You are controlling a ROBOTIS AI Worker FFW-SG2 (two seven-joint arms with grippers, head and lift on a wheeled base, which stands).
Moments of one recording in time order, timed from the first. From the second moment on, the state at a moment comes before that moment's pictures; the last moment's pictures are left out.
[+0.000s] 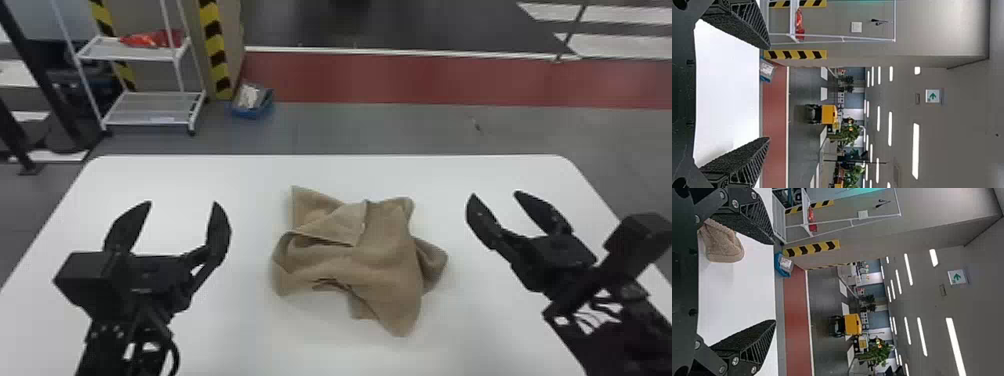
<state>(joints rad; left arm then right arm) 0.42 0.24 -0.13 -2.03 0.14 -0.04 0.22 0.31 -0.07 -0.20 -2.01 -0.25 0.23 0.36</state>
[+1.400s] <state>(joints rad) 0.43 0.25 -0.14 -2.03 0.14 -0.03 0.21 0.11 -0.07 0.30 -1.87 0.14 0.54 0.30</state>
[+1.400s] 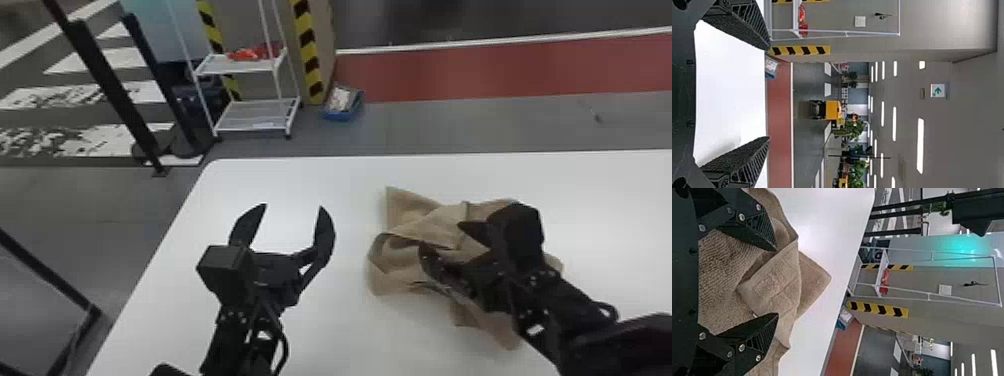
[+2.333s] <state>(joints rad) 0.42 0.25 -0.14 -2.02 0.14 -0.03 0.22 0.12 -0.07 0.19 -2.02 0.04 0.62 0.30</state>
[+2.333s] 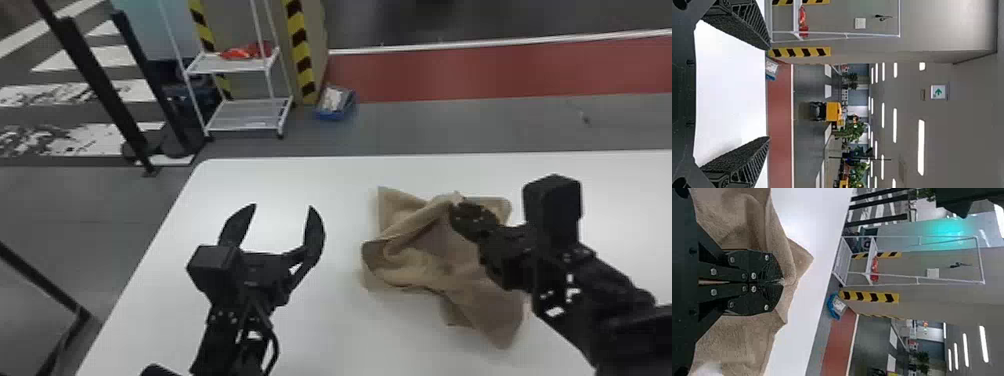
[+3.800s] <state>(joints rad) 0.40 0.26 -0.26 -2.03 0.10 0.04 0.14 0.33 -0.09 -0.68 -1.81 -0.37 0.34 0.49</state>
